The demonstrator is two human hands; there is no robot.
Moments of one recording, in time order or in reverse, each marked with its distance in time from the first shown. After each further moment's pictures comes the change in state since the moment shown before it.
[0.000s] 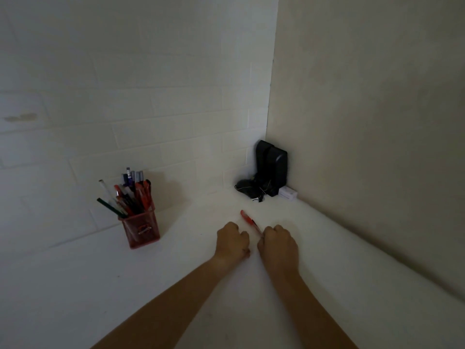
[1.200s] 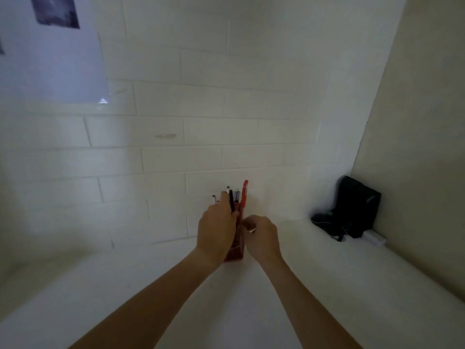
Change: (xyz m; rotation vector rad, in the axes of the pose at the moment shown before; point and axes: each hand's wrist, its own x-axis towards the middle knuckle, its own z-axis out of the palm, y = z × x) left_hand -0.001 -0.027 -0.239 0.479 0.597 0.351; right_hand 0.025 -0.241 -0.005 0.658 -0.242 -0.184
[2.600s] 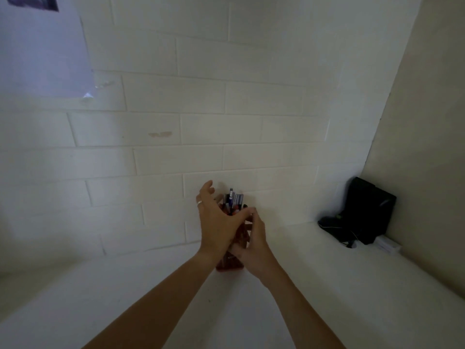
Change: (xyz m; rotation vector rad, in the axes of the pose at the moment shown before) left_hand 0.024 -0.014 0.030 -0.698 0.185 -0.178; right_hand 0.009 0.022 0.031 0.521 -0.214 -0.064
